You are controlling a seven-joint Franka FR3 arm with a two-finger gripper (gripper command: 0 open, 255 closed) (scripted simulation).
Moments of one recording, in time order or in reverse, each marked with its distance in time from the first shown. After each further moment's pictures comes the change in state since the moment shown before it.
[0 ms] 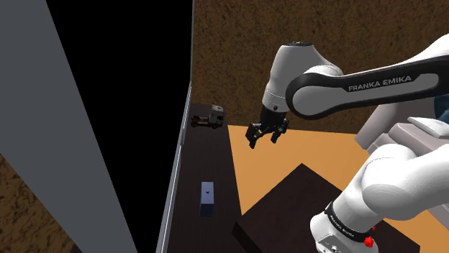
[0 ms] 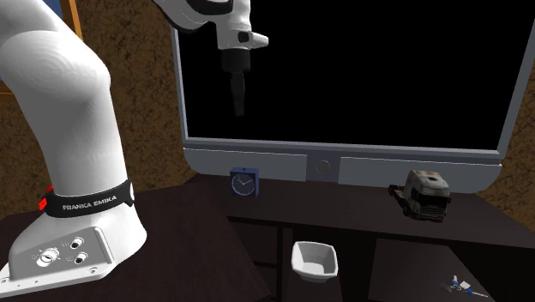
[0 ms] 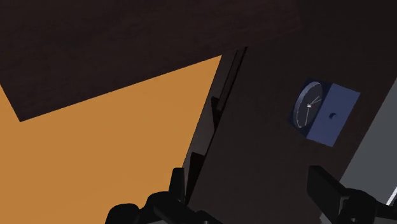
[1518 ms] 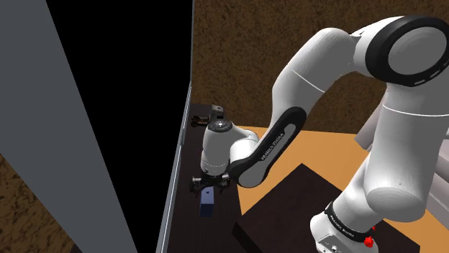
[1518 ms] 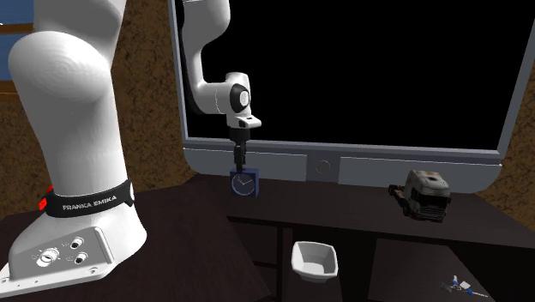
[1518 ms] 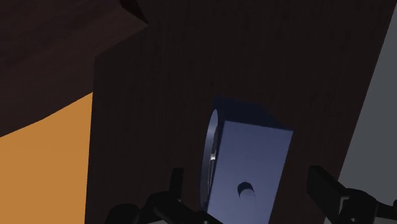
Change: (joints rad) arm 0.095 0.956 0.148 0.261 -0.443 0.657 0.804
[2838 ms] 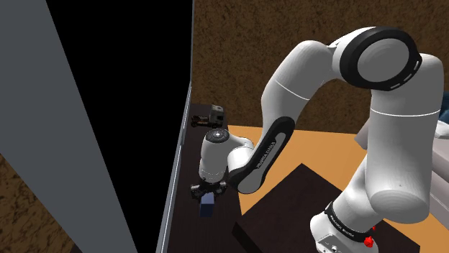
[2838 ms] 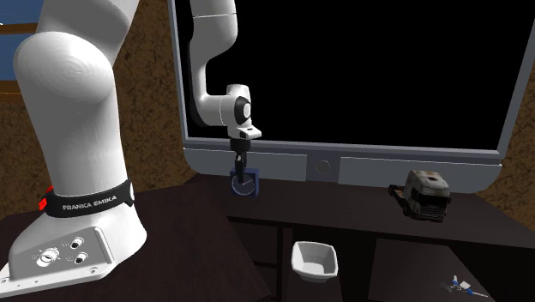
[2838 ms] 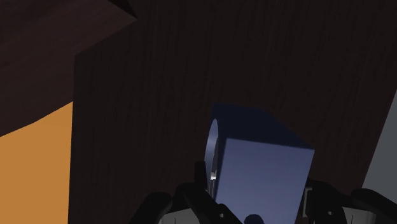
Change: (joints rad) arm 0.071 0.112 -0.088 0.040 -0.094 0.071 0.076
